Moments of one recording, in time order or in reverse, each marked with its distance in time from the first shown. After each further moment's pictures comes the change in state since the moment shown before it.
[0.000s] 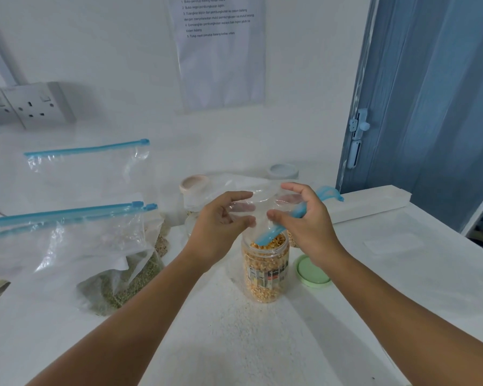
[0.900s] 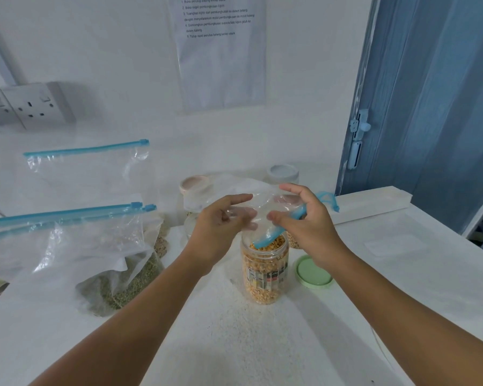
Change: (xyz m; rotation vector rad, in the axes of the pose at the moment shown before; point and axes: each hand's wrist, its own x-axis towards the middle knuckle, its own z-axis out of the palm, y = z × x) left_hand -0.002 0.004 0.003 -0.093 0.020 -0.086; right_hand 0.000 -0.002 -0.003 0.072 -0.073 0.032
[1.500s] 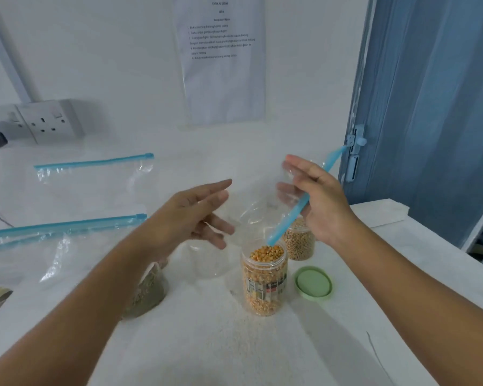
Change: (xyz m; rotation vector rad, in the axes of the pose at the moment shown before) left_hand -0.013 0.074 -0.057 0.104 -0.251 -0.137; right_hand 0.026 -0.067 -0.013 0.558 0.002 0.092
